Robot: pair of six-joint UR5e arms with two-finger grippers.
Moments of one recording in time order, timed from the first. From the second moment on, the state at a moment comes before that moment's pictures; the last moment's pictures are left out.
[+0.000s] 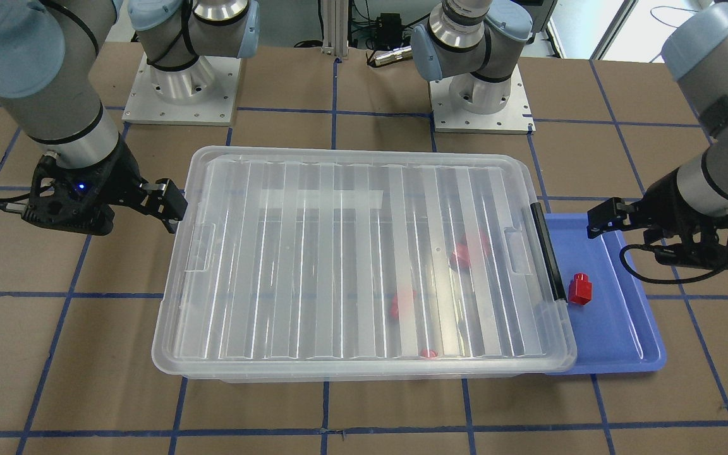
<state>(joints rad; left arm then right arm) -1.20 -1.81 -1.56 -1.52 1.62 0.46 1.53 -1.44 1.64 -1.77 -1.58 0.08</state>
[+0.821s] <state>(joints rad) -1.14 -1.98 -1.71 -1.20 1.58 0.69 1.53 -1.35 1.64 -1.78 -1.57 0.08</state>
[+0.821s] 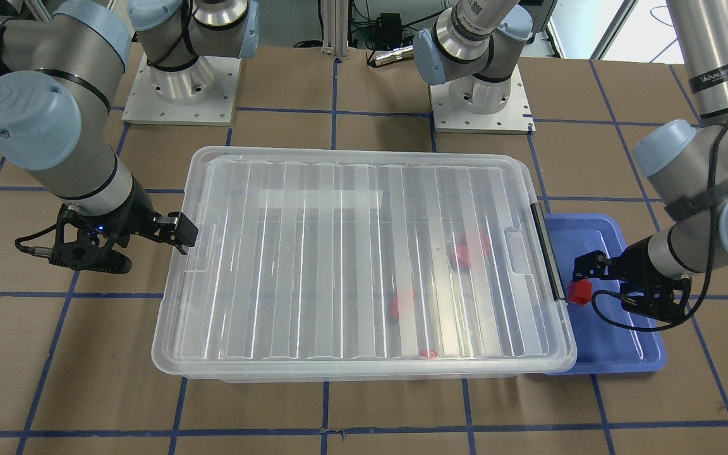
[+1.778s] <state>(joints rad) -1.13 -2.04 -1.80 -1.06 1.59 0.74 1.53 -1.33 1.63 -1.78 -1.57 0.06</state>
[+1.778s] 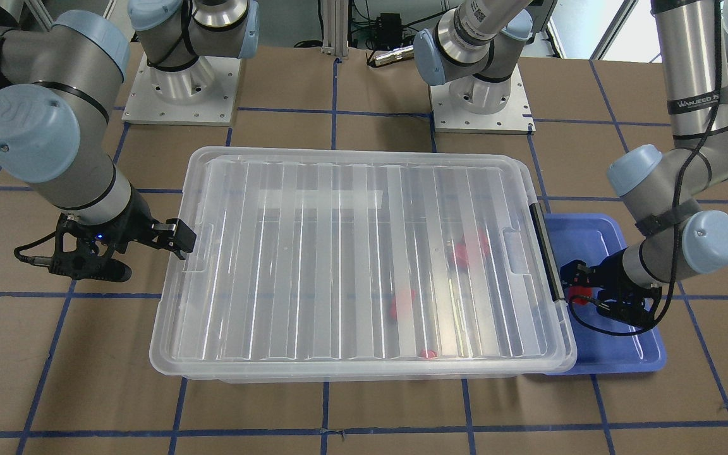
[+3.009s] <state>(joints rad) -1.17 -1.85 -1.51 -1.55 1.59 0.72 1.38 -1.33 1.62 -1.78 -1.61 -0.15</state>
